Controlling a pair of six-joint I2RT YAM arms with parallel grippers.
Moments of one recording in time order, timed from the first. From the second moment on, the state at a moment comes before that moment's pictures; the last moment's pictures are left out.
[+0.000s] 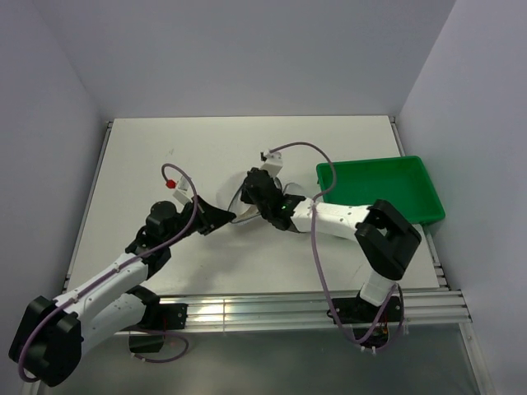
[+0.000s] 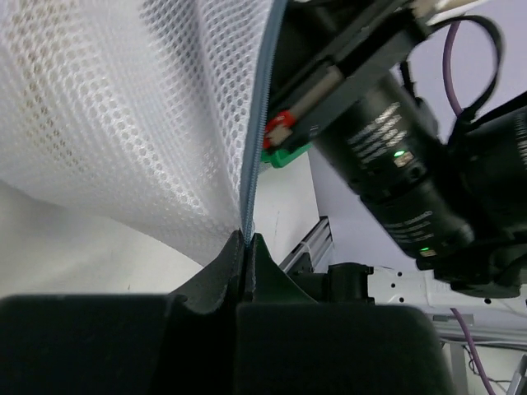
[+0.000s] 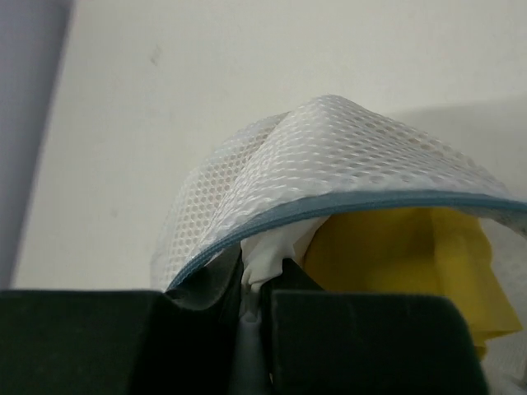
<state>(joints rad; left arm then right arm) -0.52 0.92 0.37 0.36 0.36 -1.05 0.88 1.65 1.03 0.19 0.52 0.78</state>
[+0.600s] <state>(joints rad) -0.38 0.82 0.38 0.06 0.08 -0.98 0.88 1.66 1.24 -0.12 0.24 0.56</state>
